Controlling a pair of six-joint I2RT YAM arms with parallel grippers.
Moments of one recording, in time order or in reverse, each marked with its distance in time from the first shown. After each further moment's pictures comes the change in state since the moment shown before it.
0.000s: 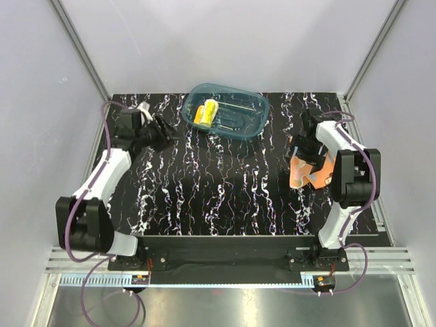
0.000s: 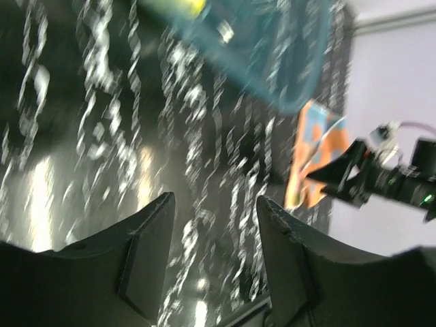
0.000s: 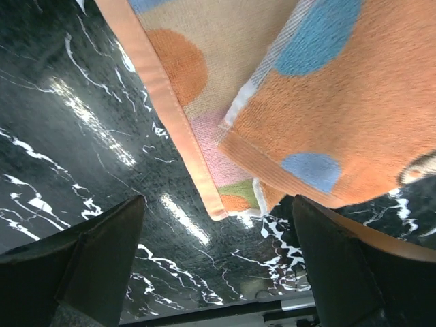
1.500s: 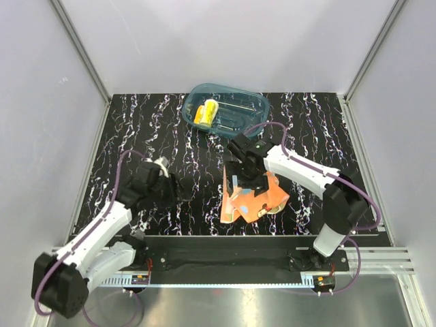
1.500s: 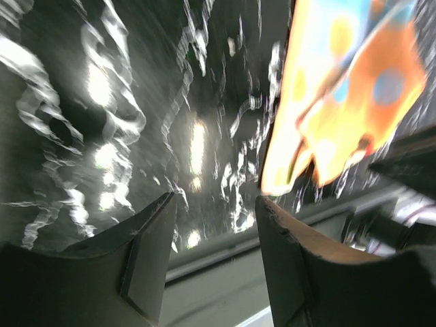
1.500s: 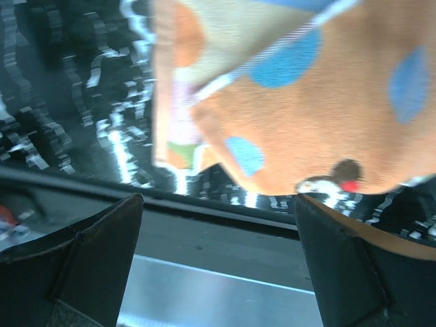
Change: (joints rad) left arm -0.262 -0.554 -0.524 -0.260 -0.174 0.027; right arm 0.728 -0.169 -0.051 -0.021 -0.158 0.240
